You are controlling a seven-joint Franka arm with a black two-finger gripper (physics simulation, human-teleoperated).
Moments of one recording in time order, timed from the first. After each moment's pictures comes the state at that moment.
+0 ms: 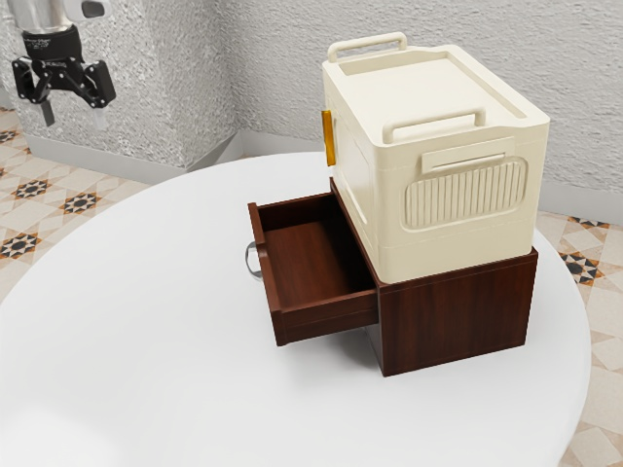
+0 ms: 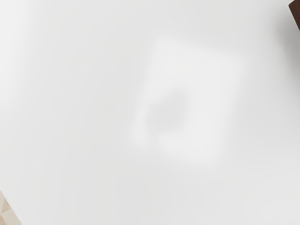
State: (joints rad) arm -0.38 0.11 0.71 -1.31 0.00 1.34 0.05
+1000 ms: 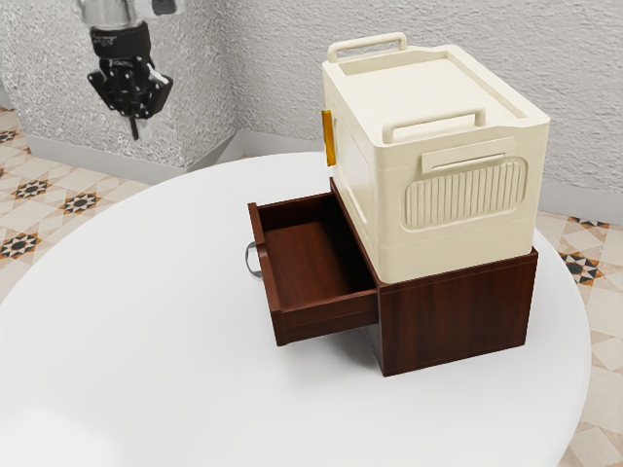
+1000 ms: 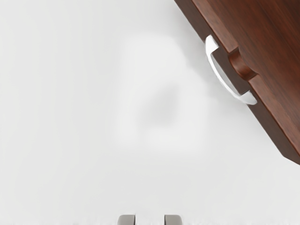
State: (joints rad) arm -0.41 0.07 0.47 -1.31 0.01 1.29 -0.03
